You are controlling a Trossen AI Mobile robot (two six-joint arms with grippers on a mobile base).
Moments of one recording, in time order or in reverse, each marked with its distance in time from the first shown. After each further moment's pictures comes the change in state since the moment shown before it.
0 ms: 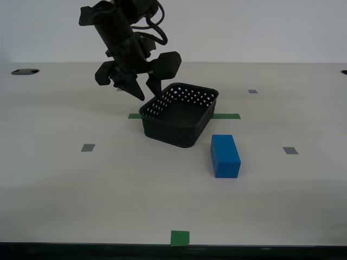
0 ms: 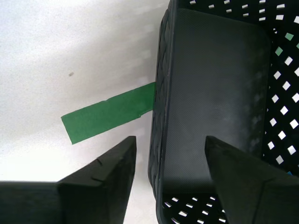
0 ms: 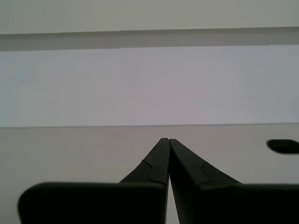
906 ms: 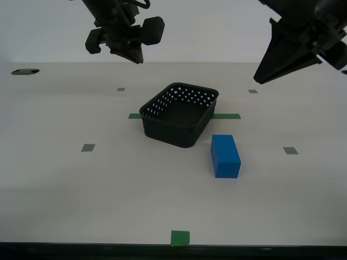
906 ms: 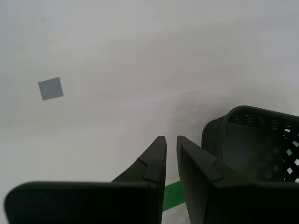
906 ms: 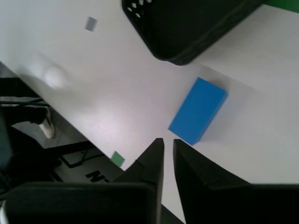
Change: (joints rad) arm 0 0.591 0.166 0.288 -1.079 -0.409 0.235; arm 1 0.156 -0.001 0.160 0.036 -0.031 0.078
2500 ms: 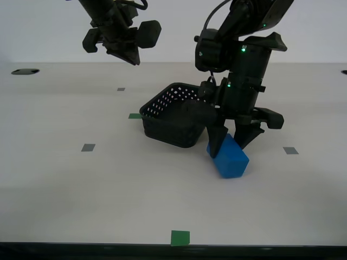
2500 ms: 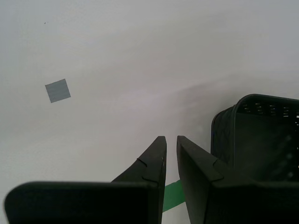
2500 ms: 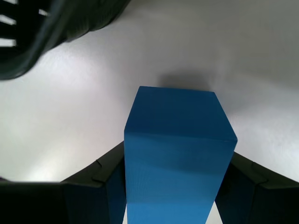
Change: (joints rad) arm 0 0.117 0.784 0.277 0.018 0.084 0.142; arm 1 0.023 0.000 -0.001 -0.023 0.000 0.088
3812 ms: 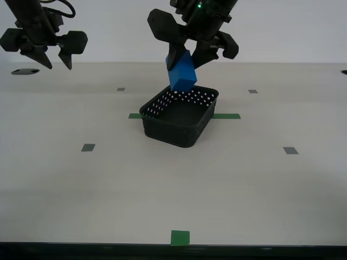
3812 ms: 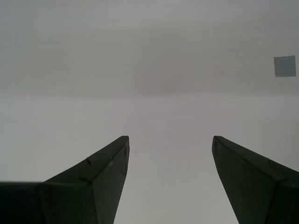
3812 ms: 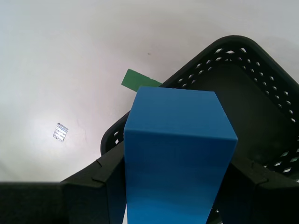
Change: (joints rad) arm 0 -0.014 -0.074 0.326 0.163 0.111 -0.058; arm 1 0.405 0.000 0.000 -0.126 -0.142 0.140
